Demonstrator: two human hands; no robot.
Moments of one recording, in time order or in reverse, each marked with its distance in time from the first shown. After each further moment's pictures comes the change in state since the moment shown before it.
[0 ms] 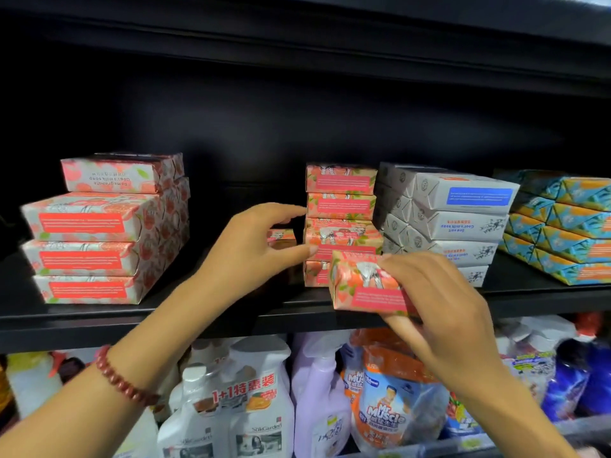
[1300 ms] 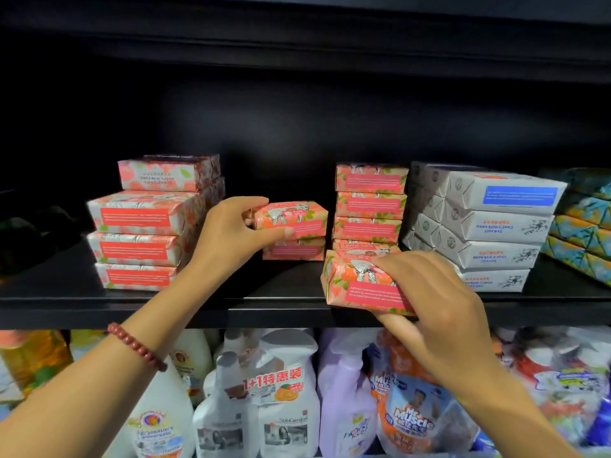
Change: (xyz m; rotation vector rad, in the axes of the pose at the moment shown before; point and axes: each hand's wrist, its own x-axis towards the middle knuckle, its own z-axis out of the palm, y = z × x) left_hand -0.002 -0.049 -0.027 0.030 0.203 -0.189; right_hand 0.011 -0.018 0.023 0.133 0.053 -0.037
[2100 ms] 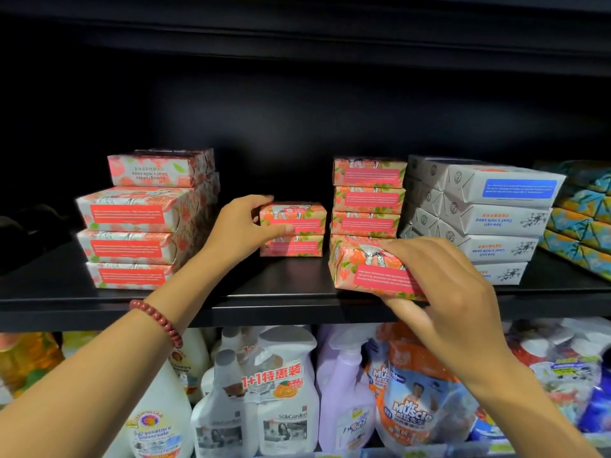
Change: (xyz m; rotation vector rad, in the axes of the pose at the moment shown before) left_hand 0.022 -0.016 0.019 0.011 -0.169 -0.090; right_hand 0.005 0.003 -0.006 -0.027 0.021 0.039
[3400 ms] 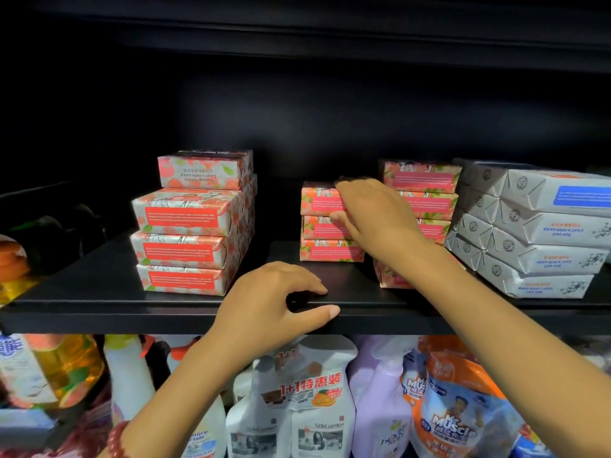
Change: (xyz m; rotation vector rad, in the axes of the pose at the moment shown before) left_hand -0.093 -0.006 -0.023 0.163 -0.128 0.248; right_hand 0.125 -0.023 0.103 -0.219 -0.397 0.049
